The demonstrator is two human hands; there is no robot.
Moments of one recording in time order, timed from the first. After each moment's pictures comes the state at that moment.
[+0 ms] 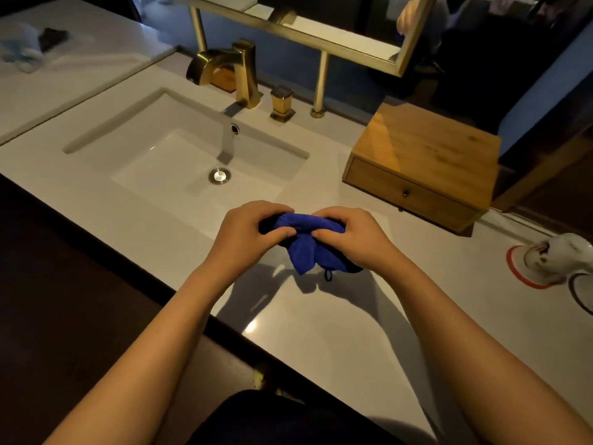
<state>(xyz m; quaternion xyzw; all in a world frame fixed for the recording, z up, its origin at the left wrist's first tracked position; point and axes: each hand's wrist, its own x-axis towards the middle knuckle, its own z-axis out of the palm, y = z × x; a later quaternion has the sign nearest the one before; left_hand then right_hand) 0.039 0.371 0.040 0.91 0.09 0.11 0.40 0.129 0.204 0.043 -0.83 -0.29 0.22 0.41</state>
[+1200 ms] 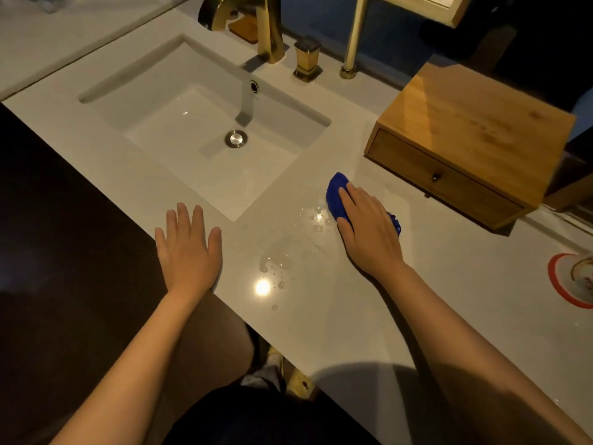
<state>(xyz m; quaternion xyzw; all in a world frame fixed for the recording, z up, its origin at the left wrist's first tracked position) -0.018 0.399 -0.074 0.91 0.41 0.02 0.07 0.163 0.182 -0.062 -0.91 -0.37 0.05 0.17</state>
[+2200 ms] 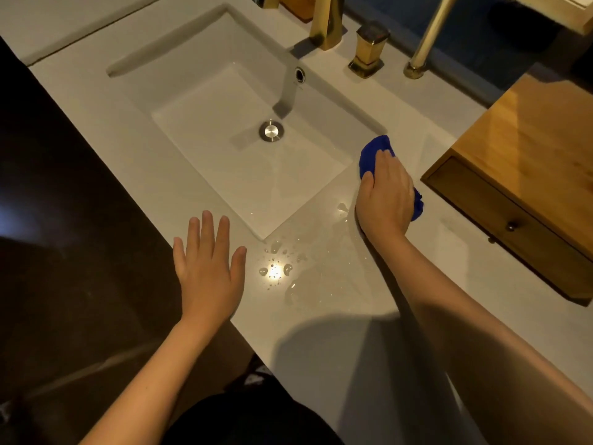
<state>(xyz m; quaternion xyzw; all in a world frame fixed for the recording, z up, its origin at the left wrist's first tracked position) -0.025 0.399 -0.080 0.90 0.43 0.02 0.09 0.221 0.299 -0.071 -0.94 -0.25 -0.01 0.23</state>
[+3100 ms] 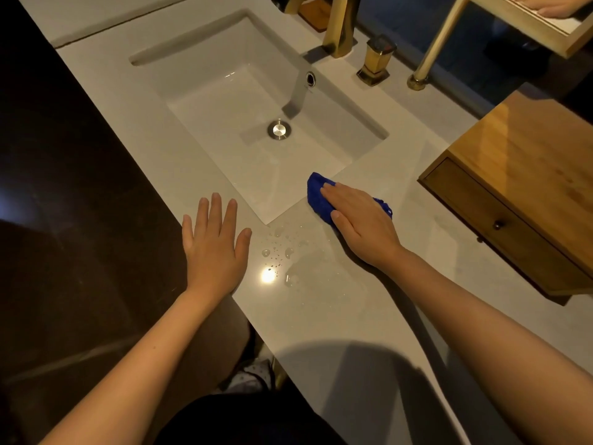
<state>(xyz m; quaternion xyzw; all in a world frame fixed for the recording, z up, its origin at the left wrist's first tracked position) -0.019 0.401 -0.083 0.90 0.42 0.03 0.10 0.190 0.259 -0.062 -0.81 -0.53 0.13 0.23</state>
